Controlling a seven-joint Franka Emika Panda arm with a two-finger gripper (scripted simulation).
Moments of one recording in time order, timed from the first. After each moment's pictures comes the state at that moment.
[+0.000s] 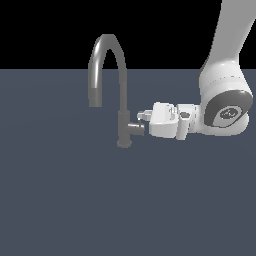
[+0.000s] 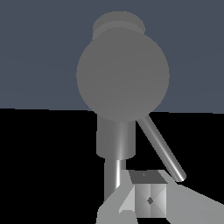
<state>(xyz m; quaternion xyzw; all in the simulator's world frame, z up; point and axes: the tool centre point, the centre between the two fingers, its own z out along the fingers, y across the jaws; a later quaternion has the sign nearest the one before) 0.006 -0.042 0.147 -0.44 0.55 0.43 0.56</state>
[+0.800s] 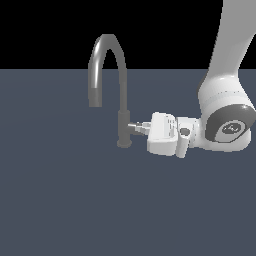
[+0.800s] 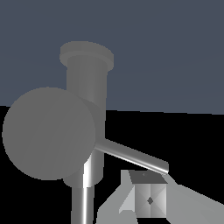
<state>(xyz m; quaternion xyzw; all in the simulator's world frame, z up) -0.028 -0.034 0.118 -0.45 0.55 0.43 0.57</state>
